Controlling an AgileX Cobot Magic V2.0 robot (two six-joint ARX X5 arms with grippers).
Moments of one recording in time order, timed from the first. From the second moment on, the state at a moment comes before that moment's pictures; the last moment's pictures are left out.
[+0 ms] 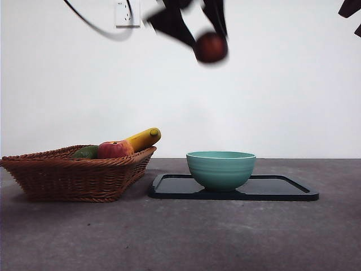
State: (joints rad) left arm -0.67 1.83 1.93 -0.69 0.07 -0.06; right arm 0.39 0.72 0.86 -0.89 -0.39 0.08
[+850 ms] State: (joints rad) left arm -0.35 1.11 1.37 -0.80 0.07 -0.05; right arm 0.39 0.71 0.86 -0.89 -0.39 0.08
